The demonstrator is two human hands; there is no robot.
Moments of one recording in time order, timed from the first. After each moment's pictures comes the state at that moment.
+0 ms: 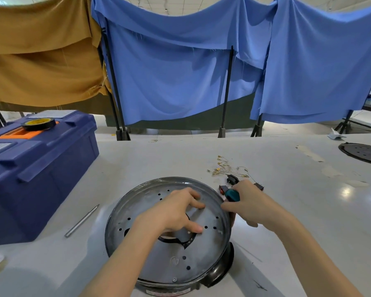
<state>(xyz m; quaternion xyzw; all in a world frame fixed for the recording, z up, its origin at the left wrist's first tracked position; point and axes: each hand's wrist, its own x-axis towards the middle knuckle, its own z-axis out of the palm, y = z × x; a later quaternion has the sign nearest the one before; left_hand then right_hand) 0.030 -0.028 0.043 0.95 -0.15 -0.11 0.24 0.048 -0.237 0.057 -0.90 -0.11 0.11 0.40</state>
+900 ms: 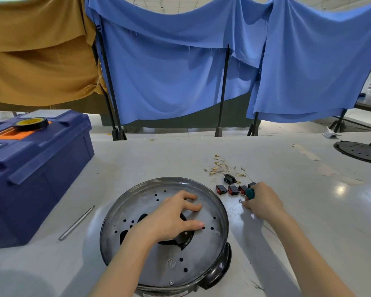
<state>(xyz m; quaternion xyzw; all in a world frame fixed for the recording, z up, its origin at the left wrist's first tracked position) 0.030 -0.022 0.018 0.93 -0.15 -0.06 0.33 0.099 -0.272 0.010 -0.97 0.09 0.01 0.25</state>
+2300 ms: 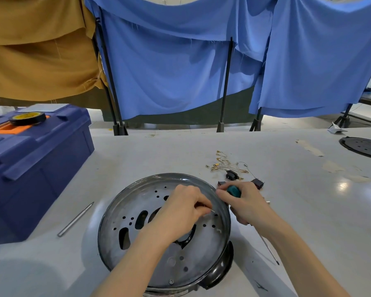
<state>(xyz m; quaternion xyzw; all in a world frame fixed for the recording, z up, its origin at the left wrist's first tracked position) 0.019 -0.054 0.043 0.93 -0.19 0.07 0.30 0.058 -0.231 0.020 -0.81 -0.08 0.03 0.58</state>
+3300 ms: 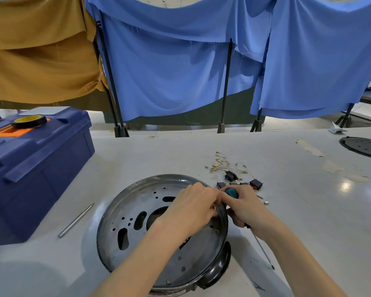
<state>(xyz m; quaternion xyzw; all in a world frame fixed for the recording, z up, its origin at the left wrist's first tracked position) 0.024 -0.079 0.053 0.97 -0.20 0.04 0.12 0.056 -0.231 0.018 -0.78 -0.08 0.08 0.62</state>
